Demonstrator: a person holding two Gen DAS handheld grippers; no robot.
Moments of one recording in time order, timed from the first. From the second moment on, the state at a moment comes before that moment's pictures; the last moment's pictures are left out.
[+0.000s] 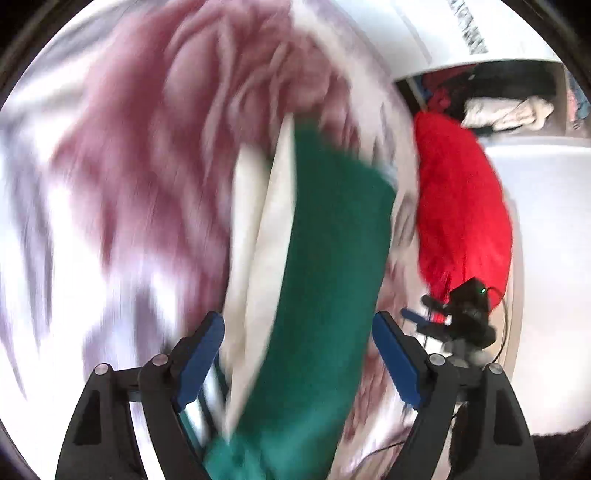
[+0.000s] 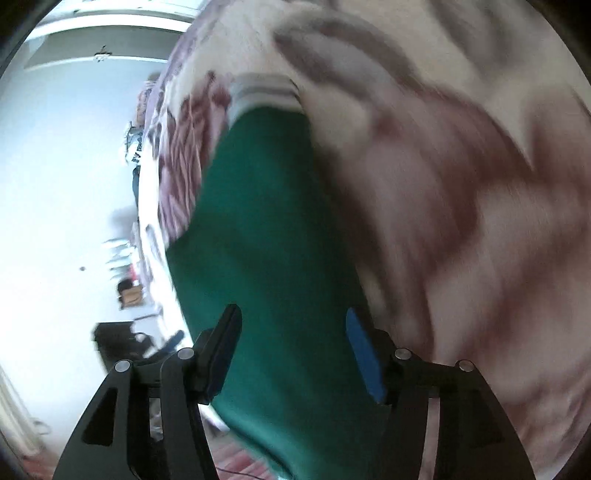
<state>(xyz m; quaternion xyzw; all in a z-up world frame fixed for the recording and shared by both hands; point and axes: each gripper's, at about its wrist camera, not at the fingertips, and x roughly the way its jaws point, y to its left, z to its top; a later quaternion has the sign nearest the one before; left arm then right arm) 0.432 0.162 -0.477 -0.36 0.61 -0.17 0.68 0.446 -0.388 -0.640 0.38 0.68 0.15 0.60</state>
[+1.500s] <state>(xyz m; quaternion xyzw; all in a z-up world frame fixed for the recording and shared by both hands) 0.237 0.175 -0.496 -0.38 0.63 -0.07 0.68 0.108 -0.344 -0.688 0.43 0.70 0.06 0.57</state>
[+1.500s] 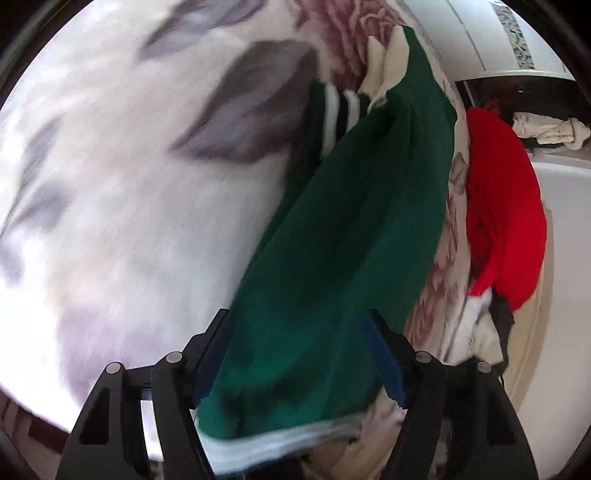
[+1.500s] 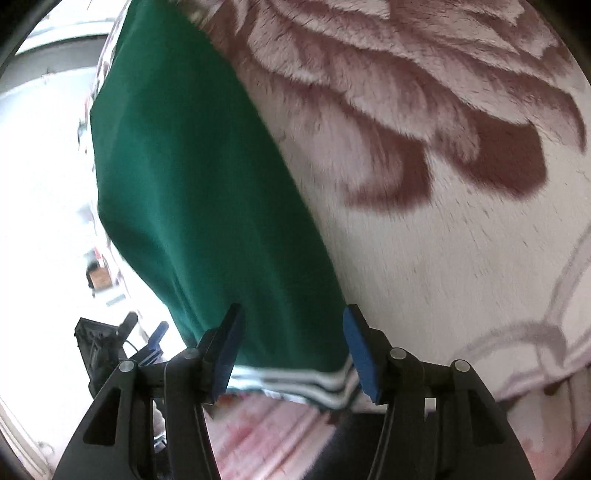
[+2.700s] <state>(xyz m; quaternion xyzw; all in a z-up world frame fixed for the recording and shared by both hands) 0.113 0.146 -0.510 -0.34 0.68 -0.08 0.64 0.058 -0.298 -0.695 0.39 0.77 0.07 0.50</state>
